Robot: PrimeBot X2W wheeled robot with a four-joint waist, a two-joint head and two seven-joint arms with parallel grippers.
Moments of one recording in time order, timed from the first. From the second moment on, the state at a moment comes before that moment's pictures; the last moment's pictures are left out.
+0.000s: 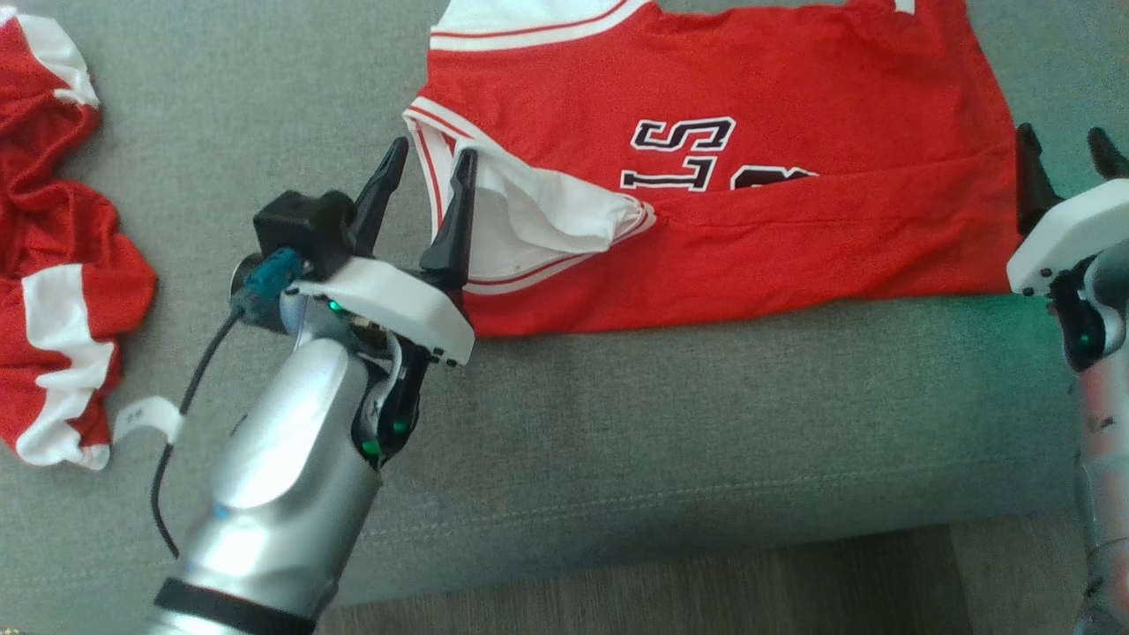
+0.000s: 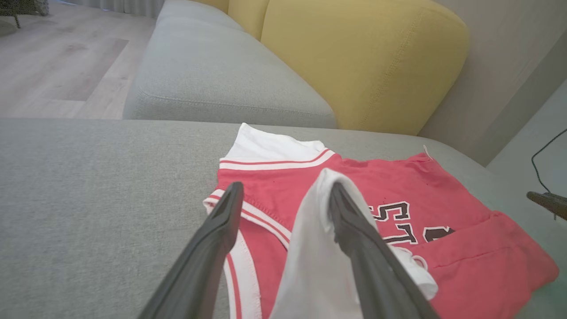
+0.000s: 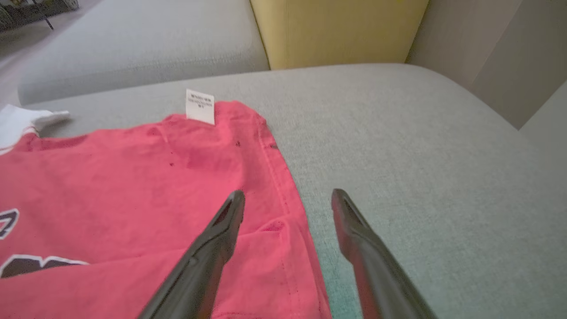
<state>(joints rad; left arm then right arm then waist) -0.57 0.10 -0.50 0.46 -0.50 0.03 -0.23 -0.71 -0.22 -0.26 0.78 0.09 0.13 -0.01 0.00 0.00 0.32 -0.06</state>
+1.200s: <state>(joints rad) -0.39 0.08 -0.52 0.61 -0.56 0.06 -0.13 -0.57 -0.14 -0.34 0.74 0.05 0.13 0.13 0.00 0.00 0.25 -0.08</state>
